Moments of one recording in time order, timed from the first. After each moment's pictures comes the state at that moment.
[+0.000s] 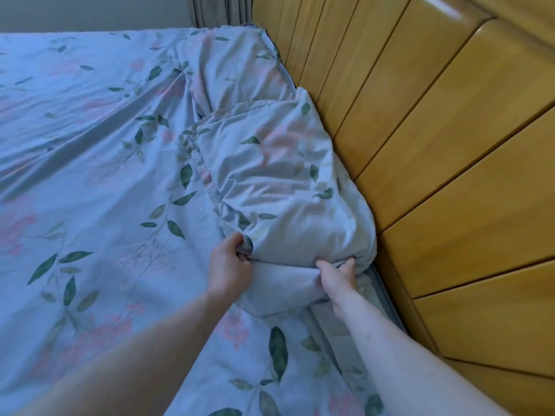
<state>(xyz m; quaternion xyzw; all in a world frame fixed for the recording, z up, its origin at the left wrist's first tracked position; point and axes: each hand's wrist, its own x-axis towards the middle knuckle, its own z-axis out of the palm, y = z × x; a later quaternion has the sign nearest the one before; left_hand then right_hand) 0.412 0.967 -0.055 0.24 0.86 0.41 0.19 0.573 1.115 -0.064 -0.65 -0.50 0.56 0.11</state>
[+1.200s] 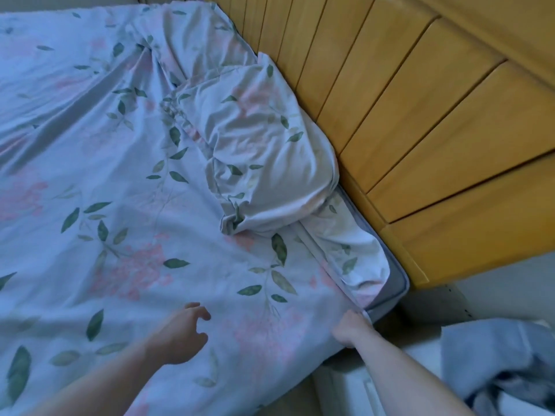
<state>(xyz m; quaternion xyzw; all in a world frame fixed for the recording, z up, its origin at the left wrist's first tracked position) 0.495 0.656 -0.062 0.44 0.79 -0.02 0.43 0.801 0.871 -0.062 -0.63 -0.65 0.28 -0.33</state>
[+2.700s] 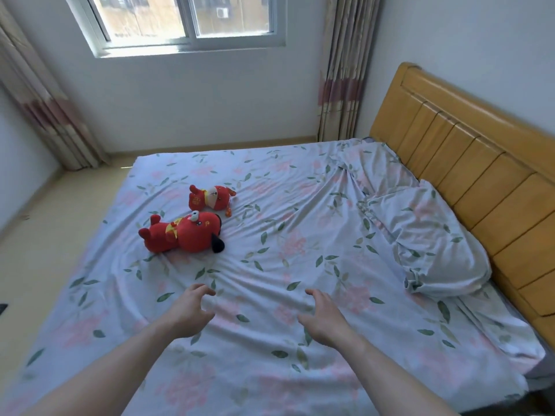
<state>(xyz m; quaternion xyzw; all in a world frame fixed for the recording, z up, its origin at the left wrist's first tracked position) 0.210 0.091 0.348 0.26 0.92 0.16 0.27 0.422 0.355 0.357 -0.32 -0.83 0.43 -0.13</state>
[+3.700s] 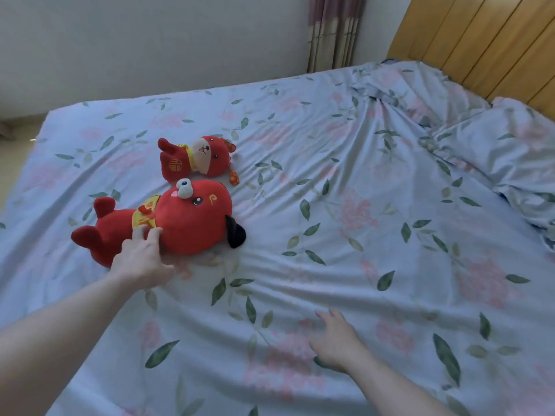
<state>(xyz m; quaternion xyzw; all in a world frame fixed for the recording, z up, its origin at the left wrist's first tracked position) -0.268 0.080 0.053 0.25 0.96 0.00 0.15 0.087 0.262 -0.027 -0.44 -0.79 0.37 -0.22</state>
